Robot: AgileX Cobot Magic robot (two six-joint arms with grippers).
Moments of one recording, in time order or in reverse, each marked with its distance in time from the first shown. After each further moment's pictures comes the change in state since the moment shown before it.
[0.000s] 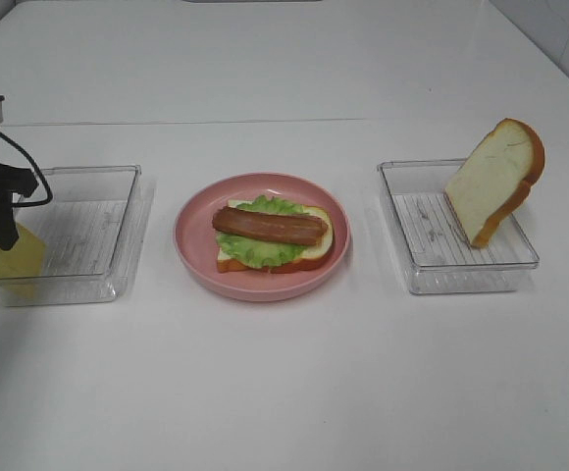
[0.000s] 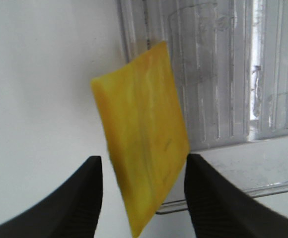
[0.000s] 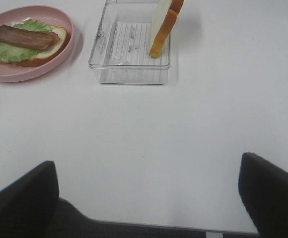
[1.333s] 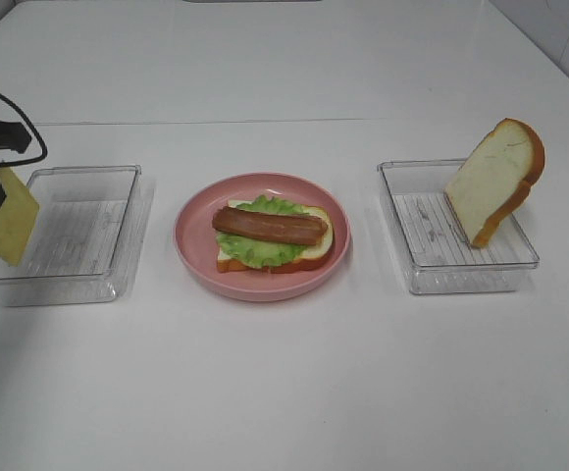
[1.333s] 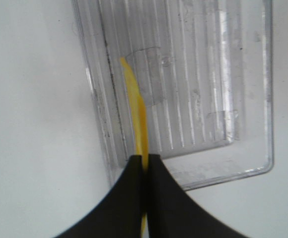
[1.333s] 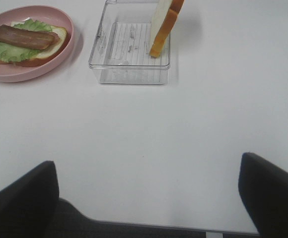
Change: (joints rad) left arm -0.003 -0.120 0.000 -0.086 -0.001 0.028; right arm 0.000 0.000 0.000 0.000 0.000 0.000
